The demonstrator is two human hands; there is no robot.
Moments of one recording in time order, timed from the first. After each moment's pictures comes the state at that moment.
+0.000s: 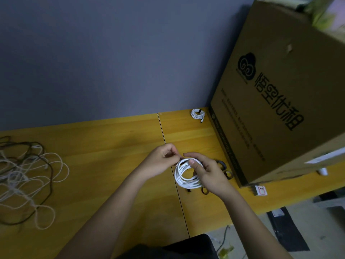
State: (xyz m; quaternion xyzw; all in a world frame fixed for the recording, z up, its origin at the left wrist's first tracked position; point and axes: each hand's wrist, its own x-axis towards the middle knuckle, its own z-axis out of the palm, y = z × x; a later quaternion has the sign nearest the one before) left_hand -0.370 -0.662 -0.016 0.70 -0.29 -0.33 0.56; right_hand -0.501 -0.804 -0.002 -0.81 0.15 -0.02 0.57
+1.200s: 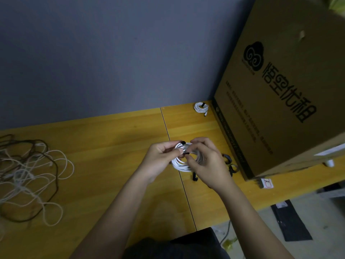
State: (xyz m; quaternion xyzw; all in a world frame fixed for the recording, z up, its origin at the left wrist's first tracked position) left_hand -0.382 -0.648 -0.003 0.62 -0.13 -0.36 0.69; right_hand -0.484 -0.779 0.010 -0.90 0.13 -0.16 0.39
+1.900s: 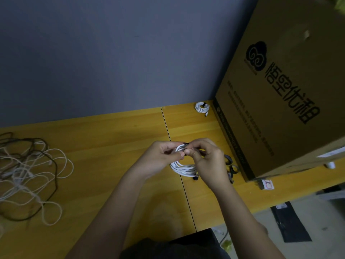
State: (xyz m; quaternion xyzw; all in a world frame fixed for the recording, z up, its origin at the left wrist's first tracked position) left_hand -0.375 -0.637 0.015 0.65 -0.25 -0.37 0.62; right_hand -0.474 -0.764 0.021 -0.84 0.19 -0.22 0.46
